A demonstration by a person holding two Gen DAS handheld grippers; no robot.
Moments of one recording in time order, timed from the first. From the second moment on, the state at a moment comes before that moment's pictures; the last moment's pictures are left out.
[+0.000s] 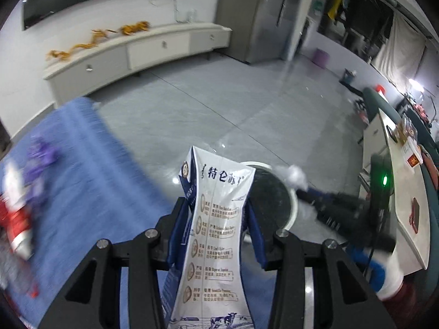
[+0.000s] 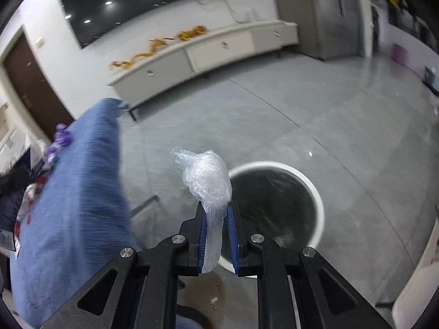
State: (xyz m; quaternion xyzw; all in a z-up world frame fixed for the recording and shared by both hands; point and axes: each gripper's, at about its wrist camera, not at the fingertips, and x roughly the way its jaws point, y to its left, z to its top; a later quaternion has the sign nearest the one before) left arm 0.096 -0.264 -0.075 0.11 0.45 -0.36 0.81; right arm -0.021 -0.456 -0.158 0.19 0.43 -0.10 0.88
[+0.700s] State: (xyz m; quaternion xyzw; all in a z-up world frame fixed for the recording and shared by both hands) left arm 0.136 -0.391 -0.140 0.09 0.50 -0.38 0.77; right arm -0.005 -0.518 -0.212 0.21 0.46 -0.15 0.85
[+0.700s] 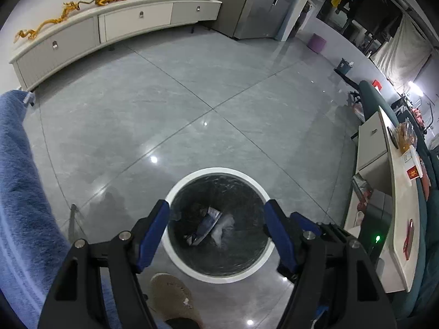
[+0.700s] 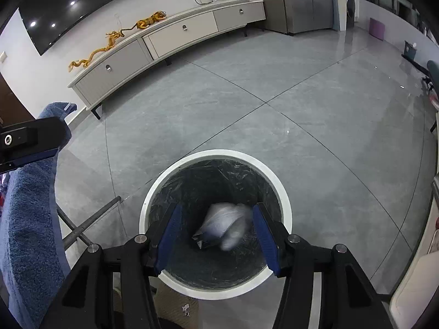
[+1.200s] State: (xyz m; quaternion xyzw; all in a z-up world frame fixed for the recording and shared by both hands) left arm 0.109 -0.246 -0.035 0.06 0.39 -0.32 0.86; right arm -0.025 -0.457 -0.109 0.17 0.39 -0.11 0.90
